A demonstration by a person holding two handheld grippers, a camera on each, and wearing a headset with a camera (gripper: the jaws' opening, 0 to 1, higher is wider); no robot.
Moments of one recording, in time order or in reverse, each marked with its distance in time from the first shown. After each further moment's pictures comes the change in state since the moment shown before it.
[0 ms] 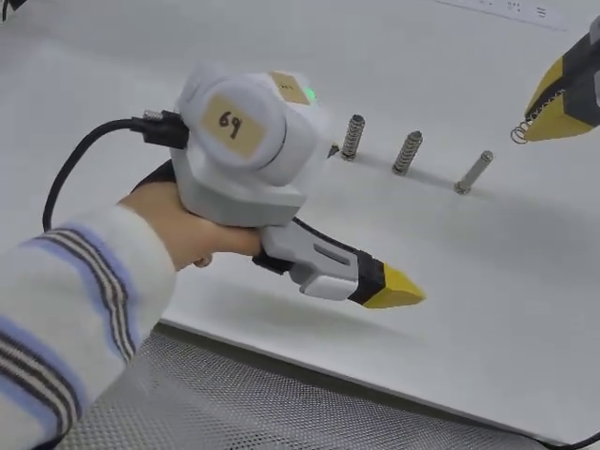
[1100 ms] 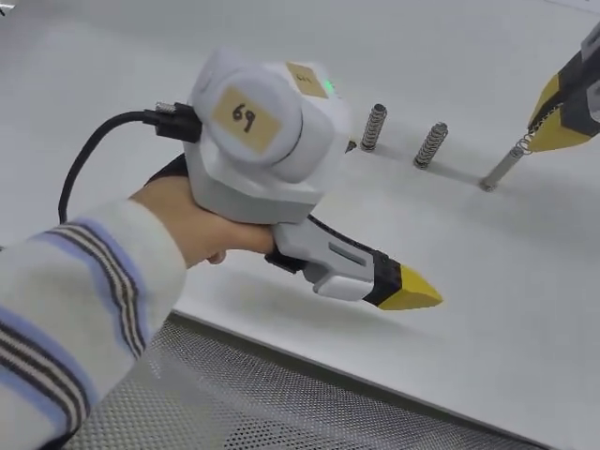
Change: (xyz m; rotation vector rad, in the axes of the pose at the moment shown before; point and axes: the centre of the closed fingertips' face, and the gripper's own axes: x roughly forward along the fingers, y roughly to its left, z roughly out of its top) left arm 0.004 0.005 -0.004 -0.028 0.003 0.002; right arm 0.038 -0.011 -0.007 -0.041 0.065 0.072
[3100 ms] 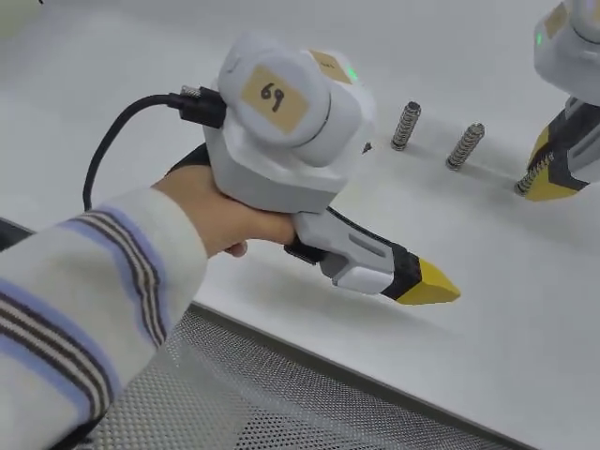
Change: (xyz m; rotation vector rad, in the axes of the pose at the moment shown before) left arm -0.004 0.010 -0.010 -0.066 0.038 0.023; right arm 0.059 0.000 -0.009 -0.015 0.074 0.034
